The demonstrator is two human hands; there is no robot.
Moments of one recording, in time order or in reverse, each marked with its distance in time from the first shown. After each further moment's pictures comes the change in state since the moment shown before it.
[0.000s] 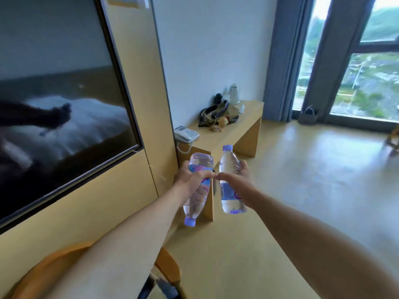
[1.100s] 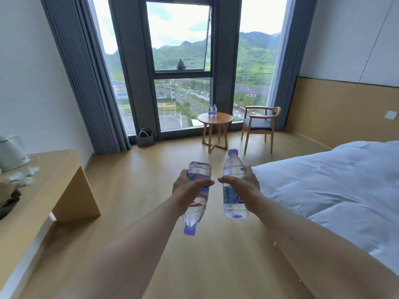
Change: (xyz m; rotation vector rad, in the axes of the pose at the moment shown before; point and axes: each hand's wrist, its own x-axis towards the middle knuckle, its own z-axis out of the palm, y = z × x) left_hand 0.225 0.205 0.704 0.075 -0.781 0.238; right_hand 0.277 0.042 -0.614 -0.074 0.935 0.103
